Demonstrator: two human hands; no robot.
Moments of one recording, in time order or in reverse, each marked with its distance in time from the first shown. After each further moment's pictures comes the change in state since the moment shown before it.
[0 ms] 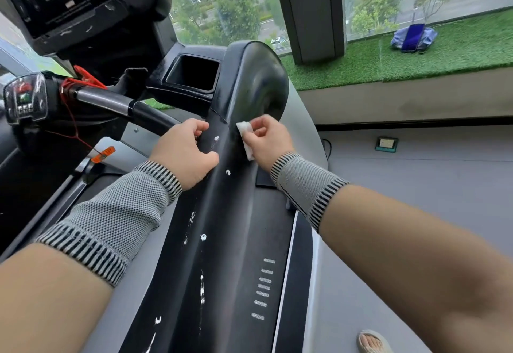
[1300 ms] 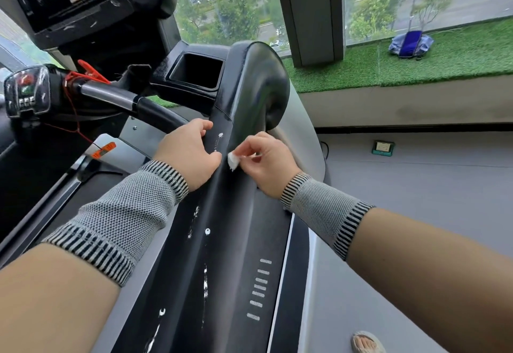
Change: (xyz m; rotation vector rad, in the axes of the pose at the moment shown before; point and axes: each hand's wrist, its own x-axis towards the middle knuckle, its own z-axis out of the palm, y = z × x) left_hand -0.006 -0.004 0.001 0.095 -0.007 0.030; right_hand -0.046 0.003 -0.006 -0.131 -0.159 -0.335
